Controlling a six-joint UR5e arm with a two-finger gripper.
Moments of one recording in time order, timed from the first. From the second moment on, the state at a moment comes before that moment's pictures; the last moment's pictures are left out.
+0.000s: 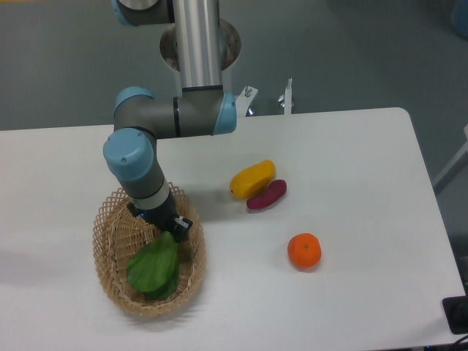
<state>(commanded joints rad) 2.07 -1.96 -1.84 -0.75 1.69 0.64</state>
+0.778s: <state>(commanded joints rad) 2.26 -1.85 -1.71 -0.77 1.61 0.78</state>
